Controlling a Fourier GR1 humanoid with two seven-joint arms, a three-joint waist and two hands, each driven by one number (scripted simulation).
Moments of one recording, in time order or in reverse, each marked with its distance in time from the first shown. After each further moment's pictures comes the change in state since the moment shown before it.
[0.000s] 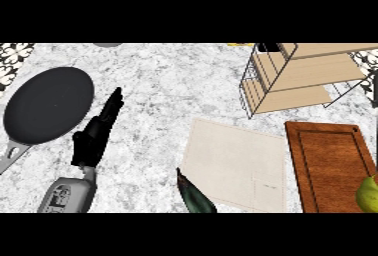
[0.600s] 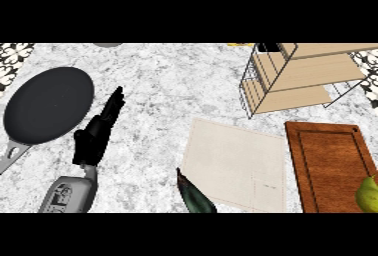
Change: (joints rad) left arm -0.009 -0.014 0.013 0.007 -0.008 -0.012 0.005; right arm -0.044 -0.025 -0.052 -0.069 -0.223 0.062 0.004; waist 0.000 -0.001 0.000
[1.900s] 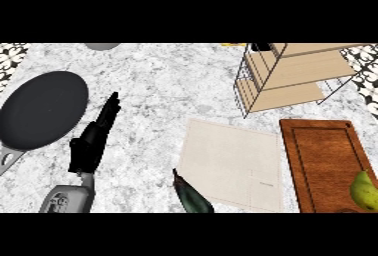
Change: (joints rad) left arm 0.058 -0.009 0.004 -0.048 -0.023 0.011 0.004; right arm 0.395 -0.500 -0.667 -0.104 -0.538 0.544 0.215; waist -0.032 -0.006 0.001
